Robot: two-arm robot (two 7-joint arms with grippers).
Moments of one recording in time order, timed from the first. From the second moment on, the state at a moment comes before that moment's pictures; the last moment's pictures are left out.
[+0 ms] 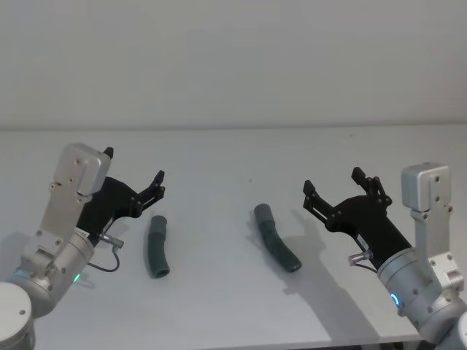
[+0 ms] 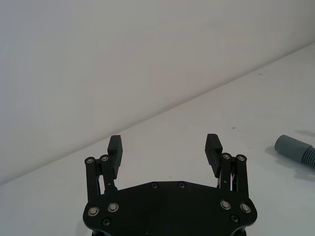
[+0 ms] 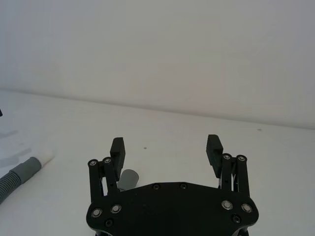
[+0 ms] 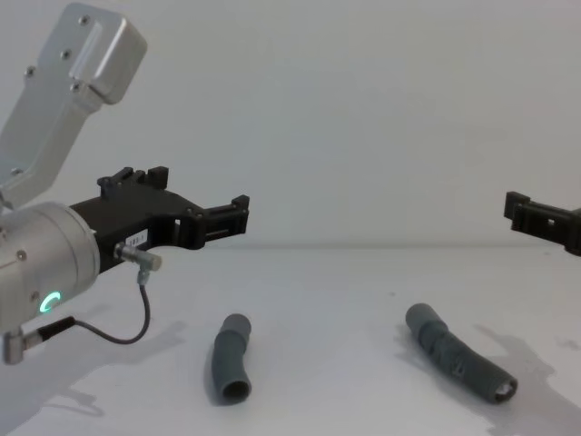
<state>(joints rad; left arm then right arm) -0.24 0.38 0.45 -1.63 -0.20 0.01 -0.01 -0.01 0.34 -0.23 -1.77 0.29 0.03 0.07</state>
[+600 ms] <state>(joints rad) -0.24 0.38 0.45 -1.63 -0.20 0.01 -0.01 -0.01 0.34 -0.23 -1.77 0.29 0.03 0.07</state>
